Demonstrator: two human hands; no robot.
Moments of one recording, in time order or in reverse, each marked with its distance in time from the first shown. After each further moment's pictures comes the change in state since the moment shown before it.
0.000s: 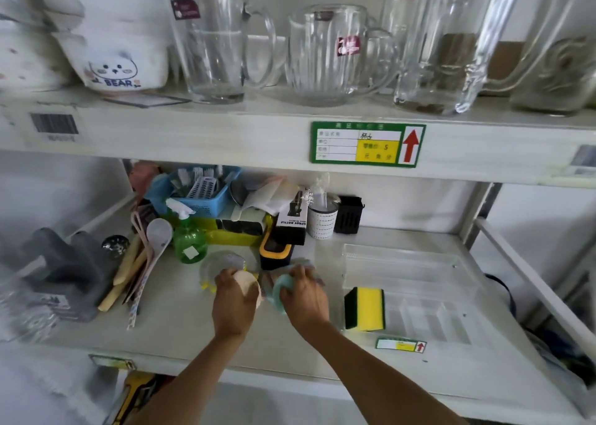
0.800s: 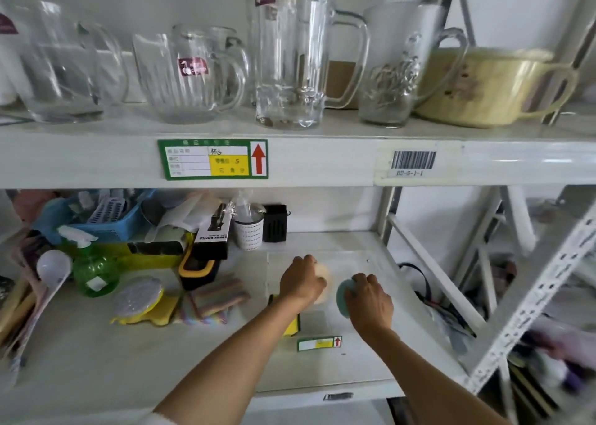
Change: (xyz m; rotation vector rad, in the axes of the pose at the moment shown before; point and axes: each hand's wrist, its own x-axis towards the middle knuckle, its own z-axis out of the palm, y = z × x) left_hand -0.061 0.228 0.127 0.151 -0.642 0.291; right_hand -0.036 0.197 -0.154 -0.284 0.205 0.418
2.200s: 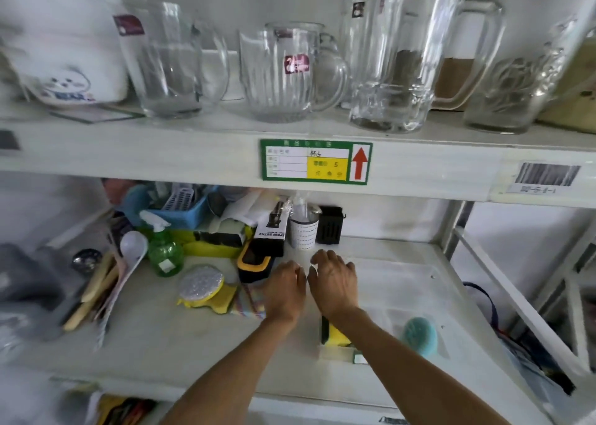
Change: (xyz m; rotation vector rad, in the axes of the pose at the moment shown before) left_hand -0.014 -0.123 -0.046 0.162 0.518 -0.097; right_hand -0.006 -0.174 0.039 0.070 0.071 -0.499
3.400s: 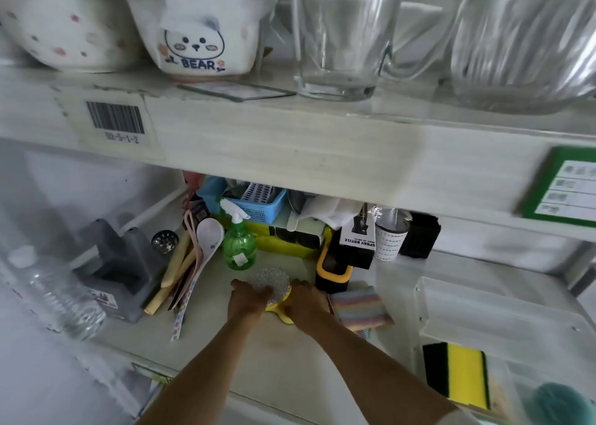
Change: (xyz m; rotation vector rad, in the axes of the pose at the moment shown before) left_hand 0.055 -0.241 -0.033 -0.341 -0.149 -0.828; right_hand 0.036 -0.164 0.151 -0.024 -0.629 -0.099
